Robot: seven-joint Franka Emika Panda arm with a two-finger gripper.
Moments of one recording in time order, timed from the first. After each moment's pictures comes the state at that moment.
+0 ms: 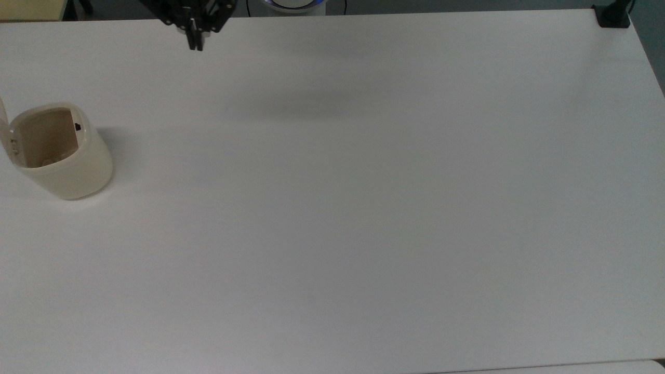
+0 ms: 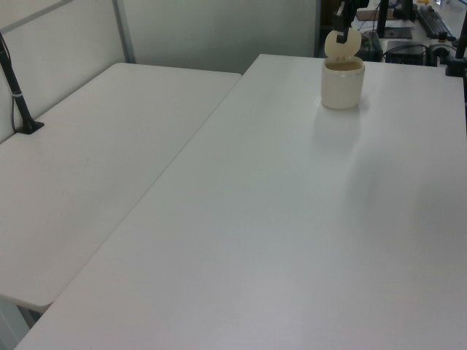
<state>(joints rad) 0.03 0.06 -0.11 -1.55 -0.07 1.70 -0.03</state>
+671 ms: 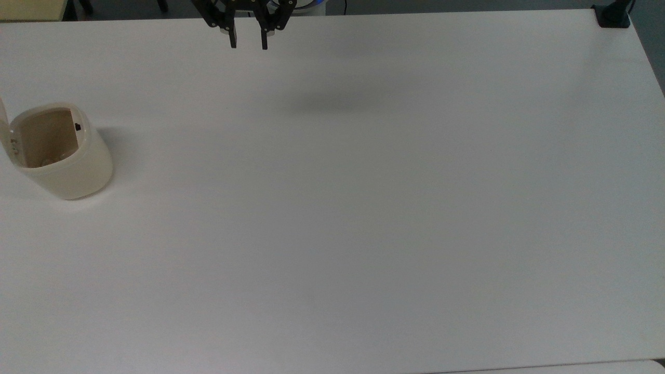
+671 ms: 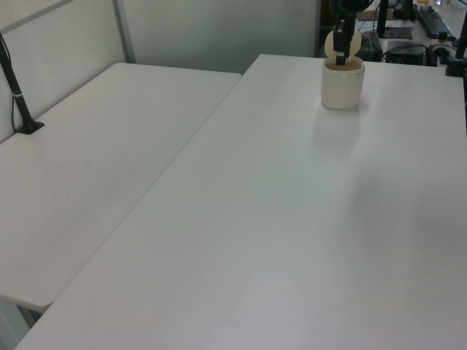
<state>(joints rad) 0.13 0.04 -0.11 -1.59 -0.07 1.65 -0.03</state>
